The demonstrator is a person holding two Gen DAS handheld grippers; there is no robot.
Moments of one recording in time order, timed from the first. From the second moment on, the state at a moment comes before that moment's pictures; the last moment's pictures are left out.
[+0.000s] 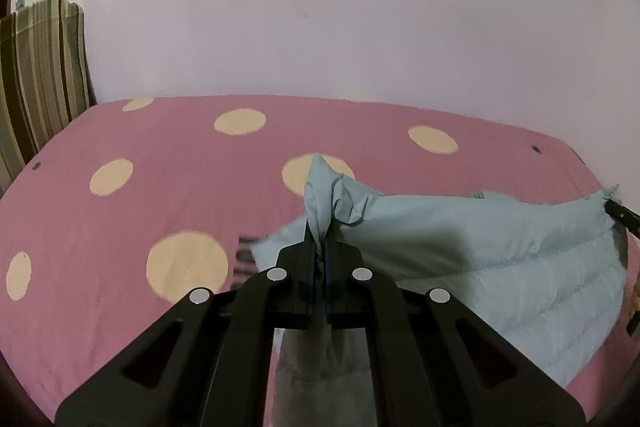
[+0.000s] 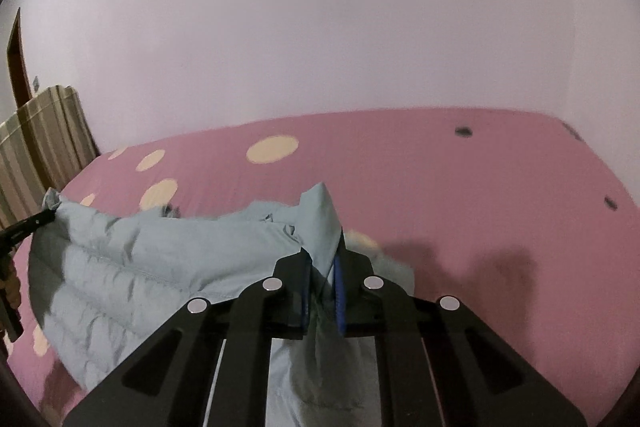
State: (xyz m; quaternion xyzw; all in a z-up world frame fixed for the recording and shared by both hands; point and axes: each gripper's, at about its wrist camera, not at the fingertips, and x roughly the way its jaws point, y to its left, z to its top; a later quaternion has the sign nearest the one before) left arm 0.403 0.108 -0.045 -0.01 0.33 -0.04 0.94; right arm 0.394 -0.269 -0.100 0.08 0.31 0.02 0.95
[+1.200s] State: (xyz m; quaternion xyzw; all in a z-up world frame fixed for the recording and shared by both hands) left arm 0.511 0.088 -0.164 0.02 0.43 0.06 0.90; right arm 0.519 -0.273 -0.216 0.06 0.45 -0.05 0.89
